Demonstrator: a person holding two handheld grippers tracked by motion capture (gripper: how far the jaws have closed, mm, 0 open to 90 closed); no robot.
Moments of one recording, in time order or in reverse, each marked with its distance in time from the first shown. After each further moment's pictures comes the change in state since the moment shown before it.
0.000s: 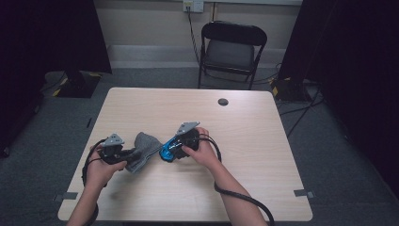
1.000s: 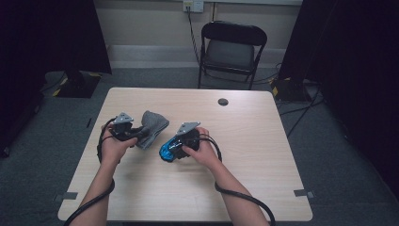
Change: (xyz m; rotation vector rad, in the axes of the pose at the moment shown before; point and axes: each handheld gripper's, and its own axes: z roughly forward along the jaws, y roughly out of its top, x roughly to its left) left arm 0.021 0.055 0.040 -0.085 0.052 -0.005; right arm -0.001 -0.002 0.000 -0.012 0.004 -0.002
